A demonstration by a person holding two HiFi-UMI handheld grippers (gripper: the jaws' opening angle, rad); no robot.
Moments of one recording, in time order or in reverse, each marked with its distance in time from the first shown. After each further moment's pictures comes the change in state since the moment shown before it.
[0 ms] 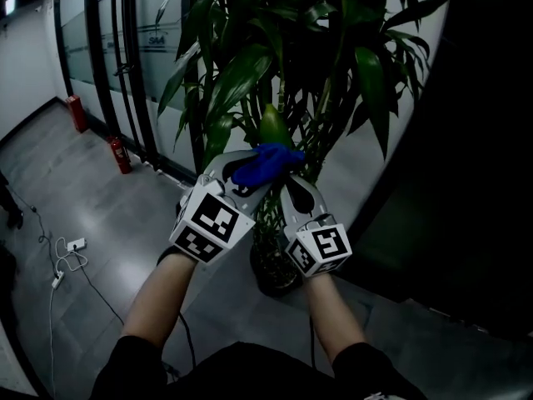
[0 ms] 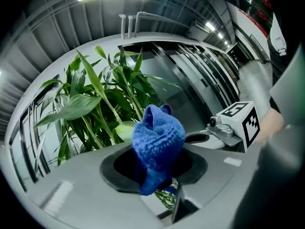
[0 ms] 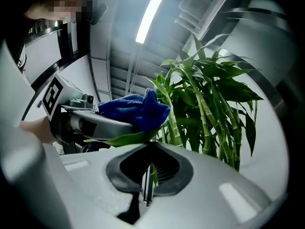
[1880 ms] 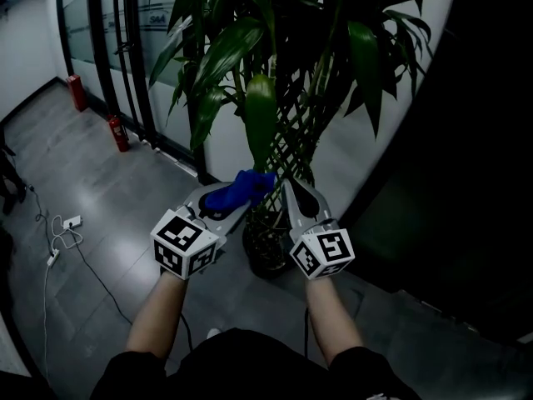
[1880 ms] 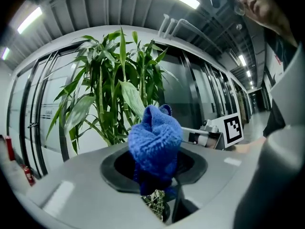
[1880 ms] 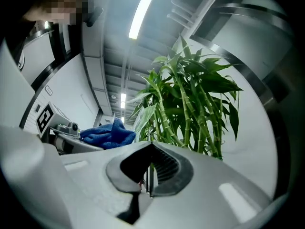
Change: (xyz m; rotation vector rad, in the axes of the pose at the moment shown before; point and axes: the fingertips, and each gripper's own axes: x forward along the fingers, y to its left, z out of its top) left arm -0.030 -0.066 -0.079 -0.484 -0.027 -0.030; right arm -0.062 -0.020 -0.029 0.058 0.083 -0.034
